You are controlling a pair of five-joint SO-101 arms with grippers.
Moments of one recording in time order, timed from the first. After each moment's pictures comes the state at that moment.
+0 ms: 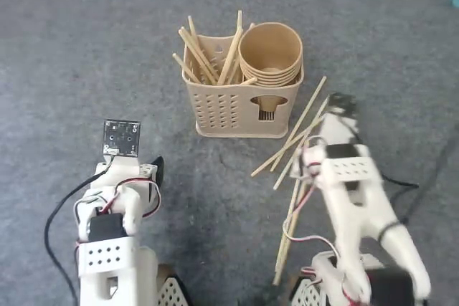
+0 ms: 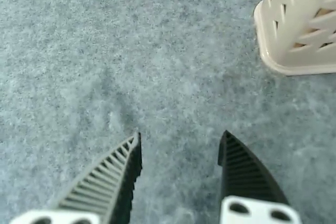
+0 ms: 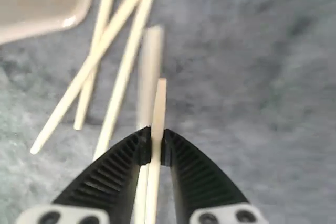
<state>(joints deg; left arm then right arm) -15.5 -74.1 88.4 45.9 -7.3 -6.9 -25.3 54.9 54.5 -19.3</state>
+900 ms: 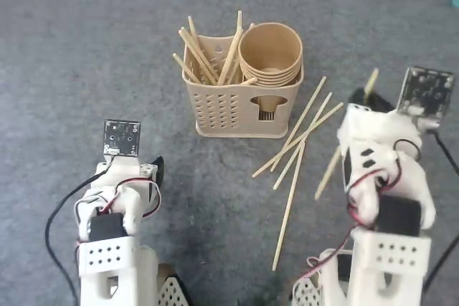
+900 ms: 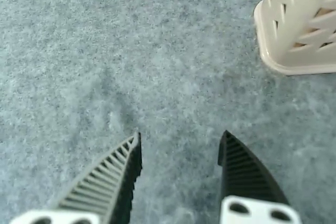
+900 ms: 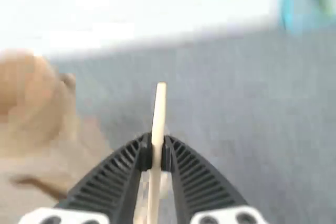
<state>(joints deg) -15.5 -74.1 88.4 45.9 -7.3 1.7 -64.1 45.5 47.3 -6.1</state>
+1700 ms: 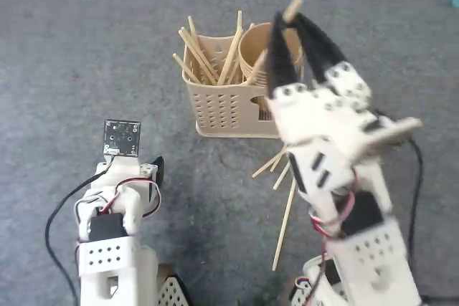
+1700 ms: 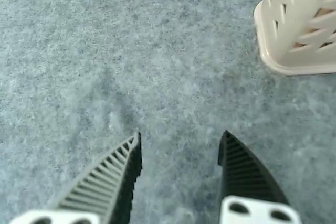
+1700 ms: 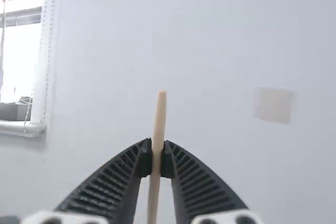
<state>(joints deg) -15.5 -74.1 88.4 45.9 -7.3 -26.6 -57.0 45.5 -4.9 2.9</state>
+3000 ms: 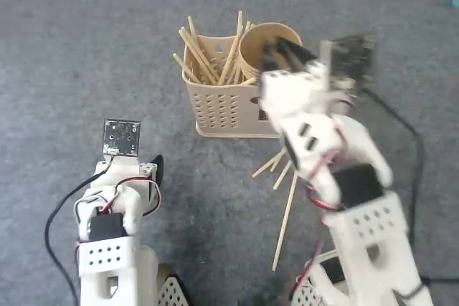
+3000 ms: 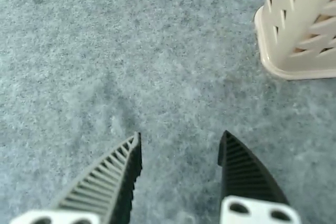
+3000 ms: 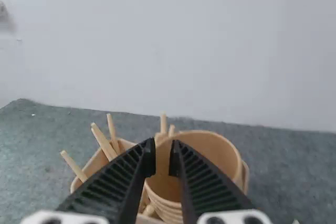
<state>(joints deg) -15.5 -74.1 88.4 45.1 -7.3 -21.0 -51.3 33.8 38.9 -10.2</state>
